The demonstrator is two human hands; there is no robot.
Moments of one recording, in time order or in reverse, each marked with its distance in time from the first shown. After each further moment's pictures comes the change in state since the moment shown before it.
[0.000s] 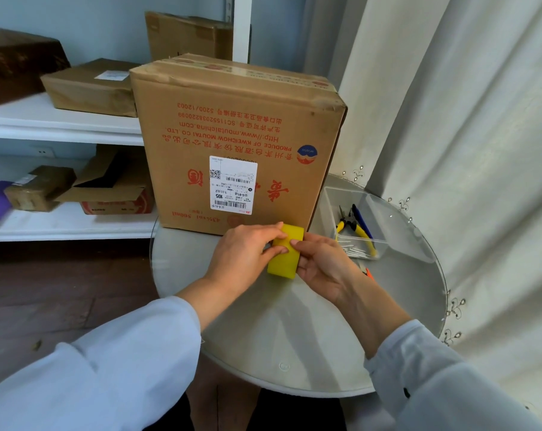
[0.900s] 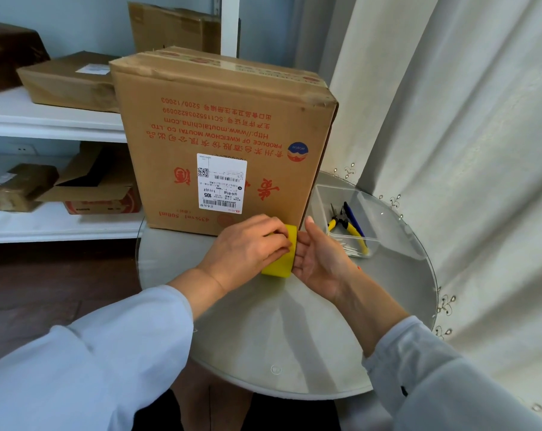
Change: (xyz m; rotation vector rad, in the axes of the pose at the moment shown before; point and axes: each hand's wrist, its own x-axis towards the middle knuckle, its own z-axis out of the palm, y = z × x) left_hand 0.013 -0.005 0.007 0.201 0.063 0.487; right_hand 0.002 -0.007 -0.006 -0.030 0.054 0.098
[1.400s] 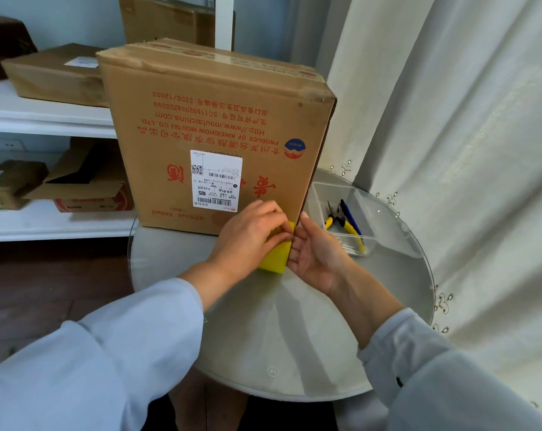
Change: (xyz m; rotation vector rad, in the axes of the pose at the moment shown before) left_hand 0.019 -0.001 0.011 -0.157 0.014 -0.239; right_hand 0.011 -0.004 -0.001 0.028 0.009 -0.019
